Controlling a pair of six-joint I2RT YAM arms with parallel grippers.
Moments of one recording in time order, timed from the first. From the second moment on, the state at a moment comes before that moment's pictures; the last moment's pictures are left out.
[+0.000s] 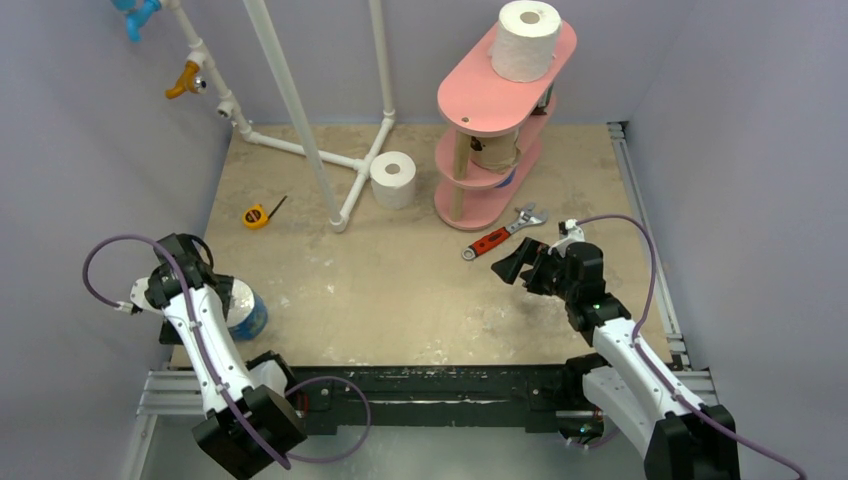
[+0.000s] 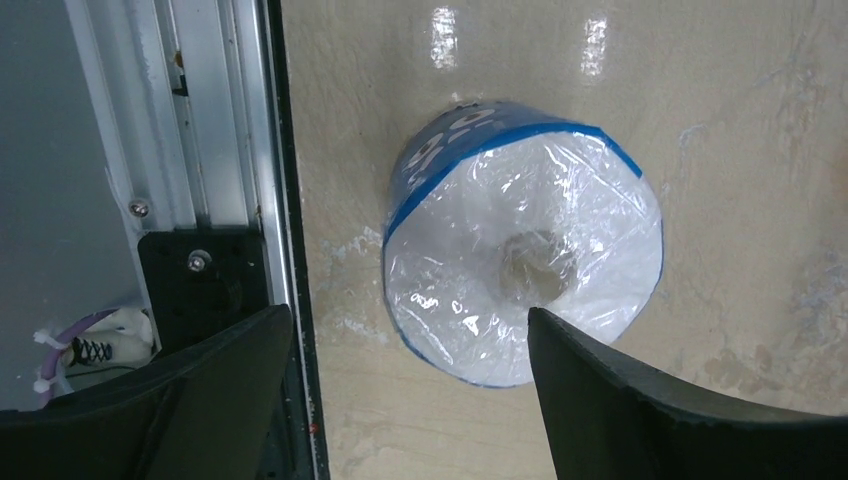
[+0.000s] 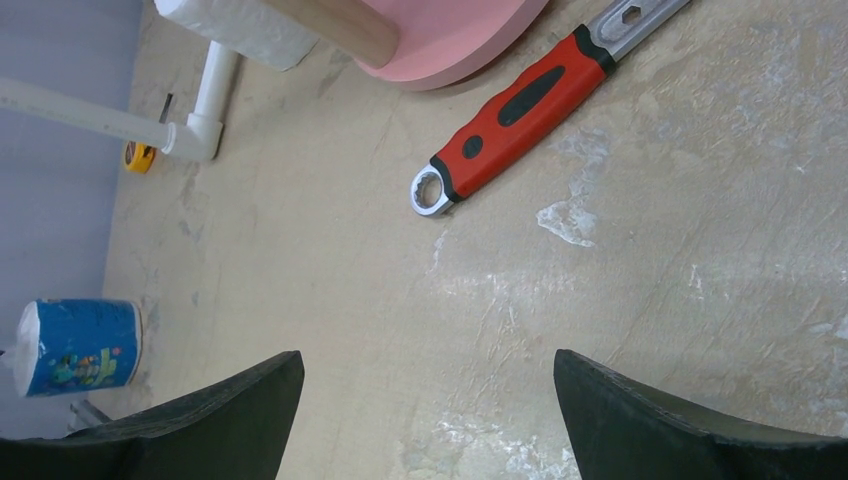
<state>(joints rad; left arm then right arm) 0.61 0.89 0.89 -1.25 -0.34 -0.97 0.21 0.81 0.35 -0.06 -0.31 0.63</state>
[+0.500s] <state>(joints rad) 0.64 0.93 0.79 -1.03 -0.31 -0.93 0.21 0.80 0.35 -0.06 -0.33 0.63</state>
